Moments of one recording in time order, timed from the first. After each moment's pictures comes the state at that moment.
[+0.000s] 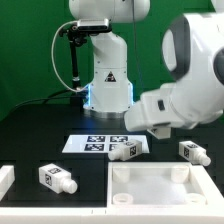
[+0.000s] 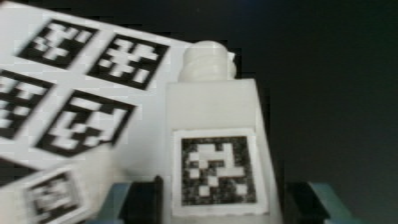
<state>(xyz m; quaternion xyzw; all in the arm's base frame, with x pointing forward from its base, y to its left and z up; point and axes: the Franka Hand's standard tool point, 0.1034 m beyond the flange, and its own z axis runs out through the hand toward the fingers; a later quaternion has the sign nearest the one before) 0.414 0.096 0.084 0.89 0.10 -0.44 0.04</state>
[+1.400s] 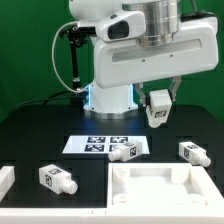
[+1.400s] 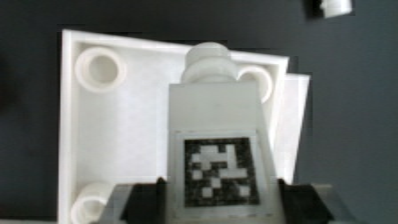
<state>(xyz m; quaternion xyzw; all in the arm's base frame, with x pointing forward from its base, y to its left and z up) 0.552 0.061 0.161 1.00 0.06 -0.04 -0.06</state>
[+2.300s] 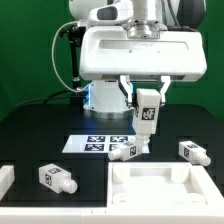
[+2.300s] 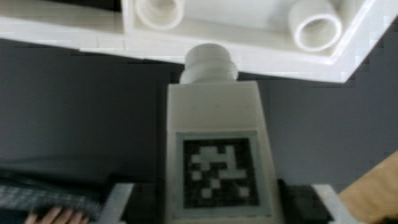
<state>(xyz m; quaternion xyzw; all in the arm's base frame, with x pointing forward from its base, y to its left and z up) 0.605 0.027 0.169 0.94 0.07 0.33 0.03</state>
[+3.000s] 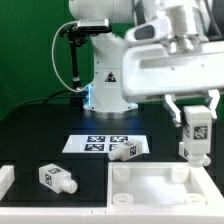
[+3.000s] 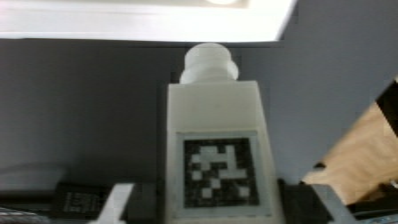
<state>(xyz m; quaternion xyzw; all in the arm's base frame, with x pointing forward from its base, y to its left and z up) 0.635 0.101 0.149 0.95 0.04 0.30 -0.03</state>
